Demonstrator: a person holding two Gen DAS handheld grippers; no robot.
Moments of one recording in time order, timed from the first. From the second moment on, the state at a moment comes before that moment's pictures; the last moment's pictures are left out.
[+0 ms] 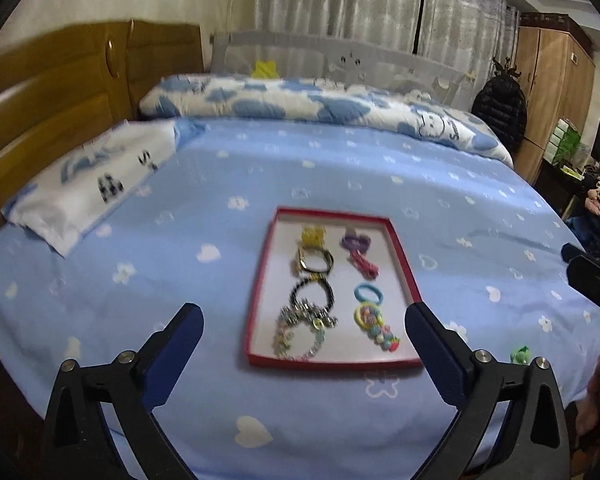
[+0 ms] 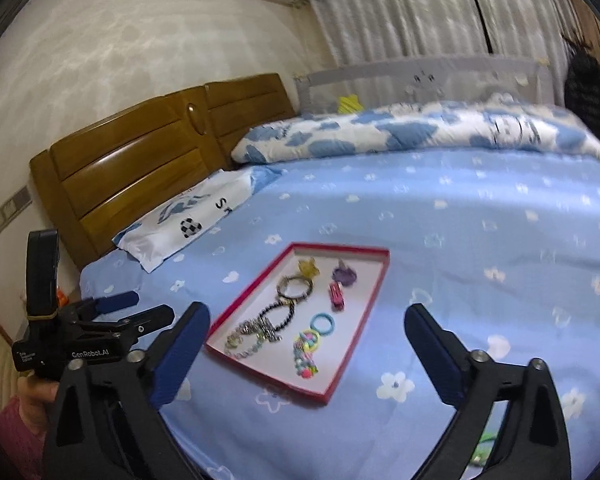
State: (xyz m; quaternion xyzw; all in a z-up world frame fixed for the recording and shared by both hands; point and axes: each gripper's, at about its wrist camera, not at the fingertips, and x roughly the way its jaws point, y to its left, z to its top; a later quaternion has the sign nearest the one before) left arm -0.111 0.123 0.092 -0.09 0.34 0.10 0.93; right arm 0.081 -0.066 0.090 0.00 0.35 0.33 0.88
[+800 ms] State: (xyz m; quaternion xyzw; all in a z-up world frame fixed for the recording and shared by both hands) left arm -0.128 0.092 0.023 -0.06 0.32 0.15 0.93; right arm 0.068 -0.073 -0.001 -0.01 0.35 0.26 0.90
